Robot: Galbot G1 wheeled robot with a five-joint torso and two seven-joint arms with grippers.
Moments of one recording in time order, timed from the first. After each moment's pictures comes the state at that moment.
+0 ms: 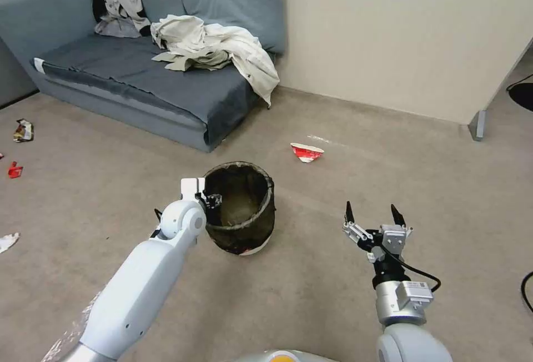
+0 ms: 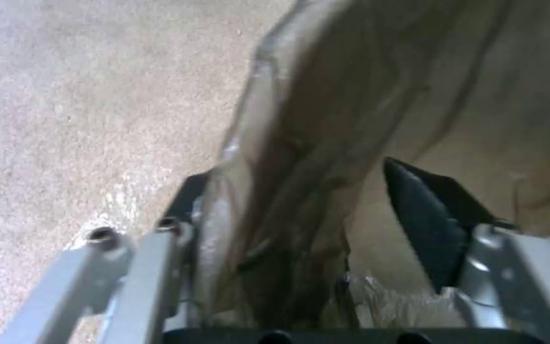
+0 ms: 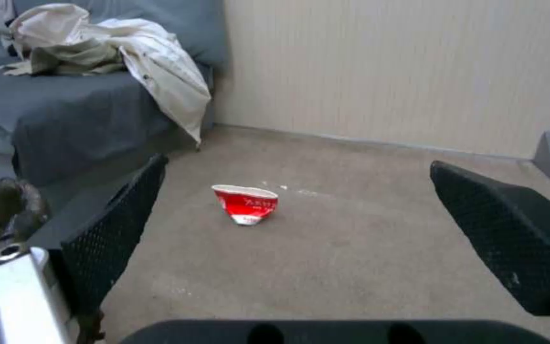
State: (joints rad) left arm 0.89 -1.16 -0.15 -1.59 -0.80 0.73 -0.57; right arm -1.70 1.61 0.51 2.14 -0.04 0.06 0.06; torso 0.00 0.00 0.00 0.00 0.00
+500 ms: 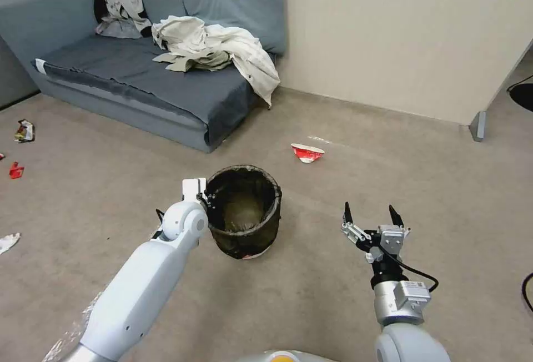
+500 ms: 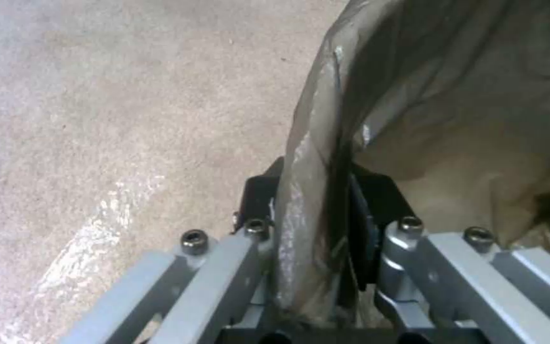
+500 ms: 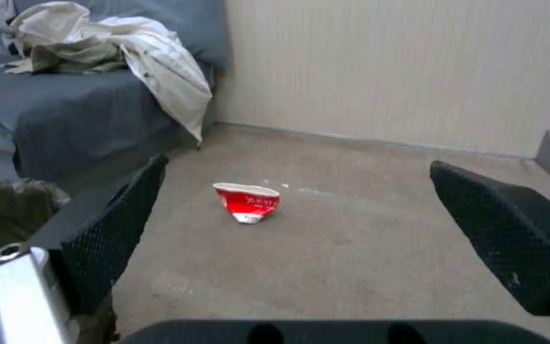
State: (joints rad) left arm 0.90 -1.15 -0.13 -1.61 -0.81 0.73 -0.59; right arm -1.69 1.61 0.51 2.13 -0.04 0.06 0.06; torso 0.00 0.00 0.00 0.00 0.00
